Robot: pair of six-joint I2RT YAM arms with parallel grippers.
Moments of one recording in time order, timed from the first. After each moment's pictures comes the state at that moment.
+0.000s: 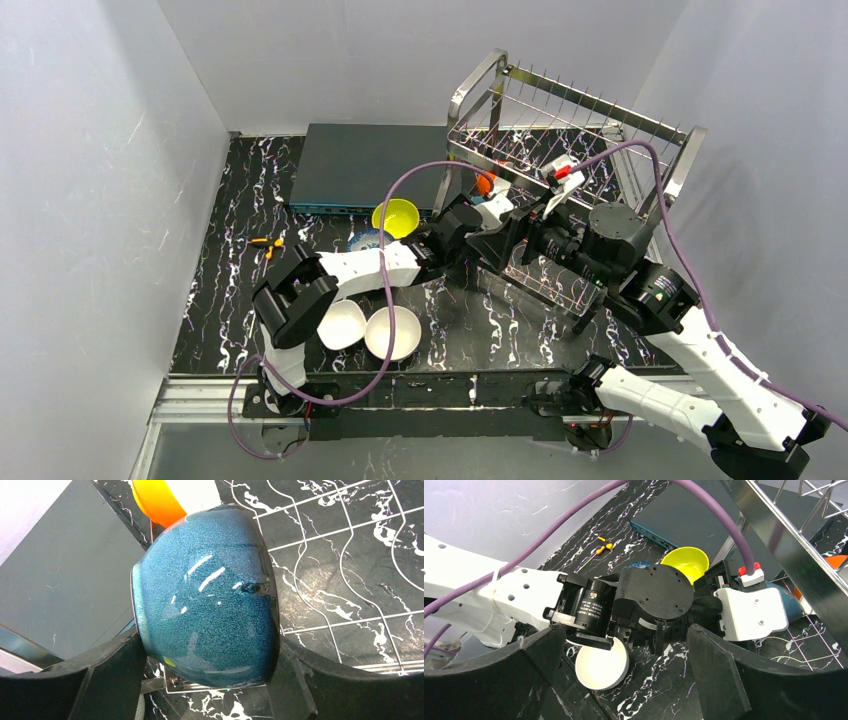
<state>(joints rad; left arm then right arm) -0.97 1.84 1.25 0.15 -0.38 0.24 0.81 0.81 1.12 -0.43 -0.09 0.33</state>
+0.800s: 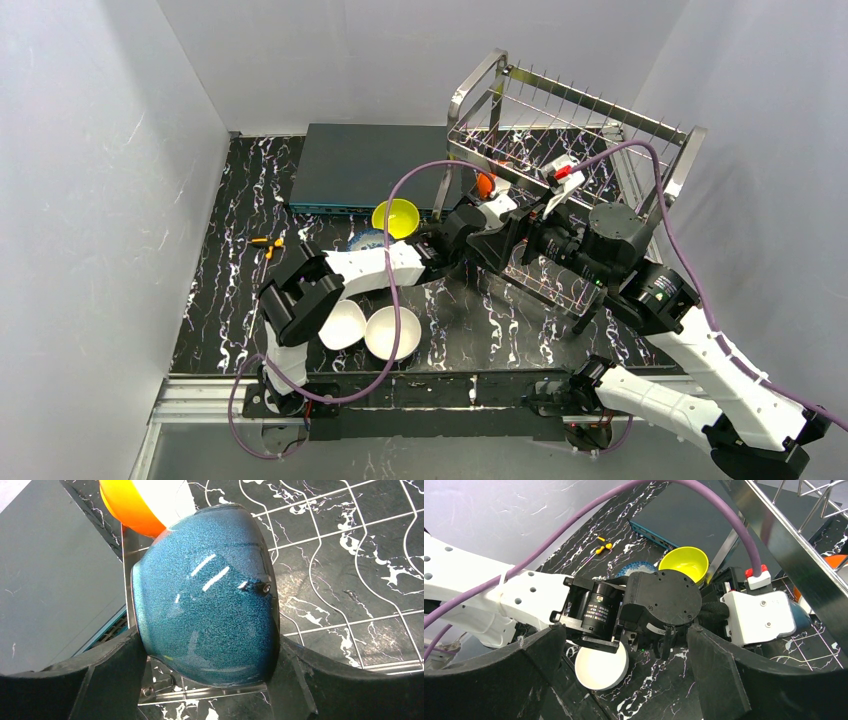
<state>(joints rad) -0.98 1.88 1.27 0.14 -0.32 0.16 0.81 0.81 1.12 -0.43 -0.09 0.33</state>
